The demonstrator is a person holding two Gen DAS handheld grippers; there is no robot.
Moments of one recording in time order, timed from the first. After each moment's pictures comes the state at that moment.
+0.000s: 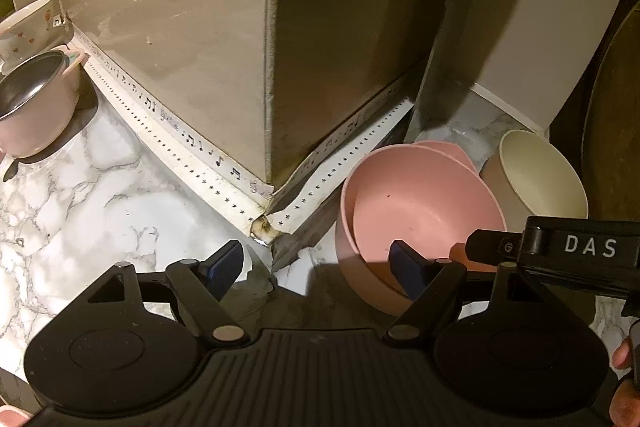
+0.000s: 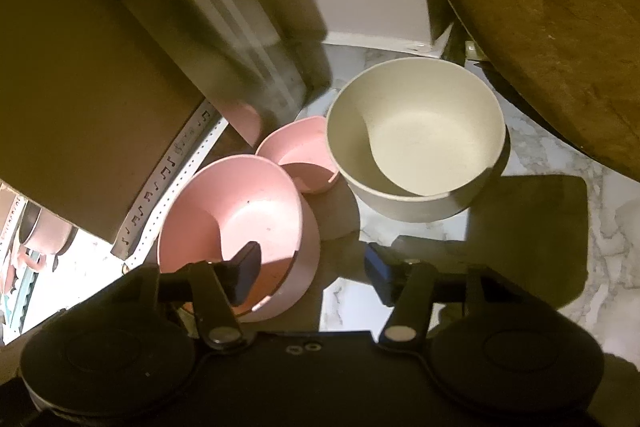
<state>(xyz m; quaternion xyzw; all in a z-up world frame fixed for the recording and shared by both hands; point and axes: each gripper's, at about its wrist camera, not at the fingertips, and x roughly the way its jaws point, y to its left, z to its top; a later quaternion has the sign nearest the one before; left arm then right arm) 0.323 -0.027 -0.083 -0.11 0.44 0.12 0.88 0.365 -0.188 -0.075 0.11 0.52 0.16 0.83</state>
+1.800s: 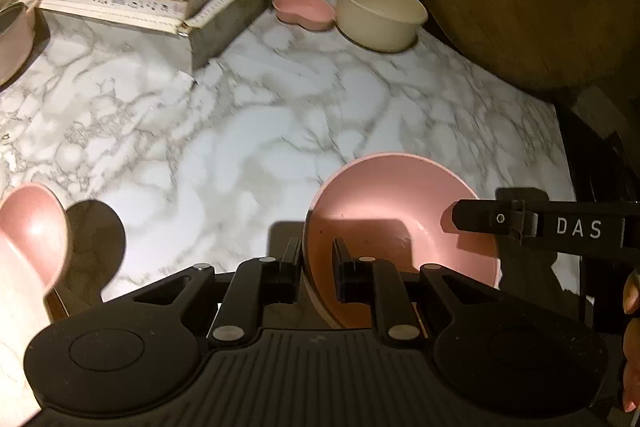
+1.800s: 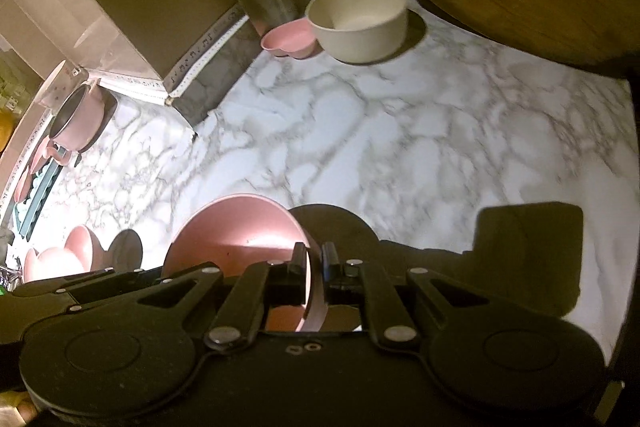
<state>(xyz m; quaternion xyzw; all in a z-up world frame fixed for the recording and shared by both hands) 0.166 -0.082 -0.064 -0.08 0.53 -0.05 0.85 0.191 -0.240 -0.044 0.09 0.54 0.15 0.82</state>
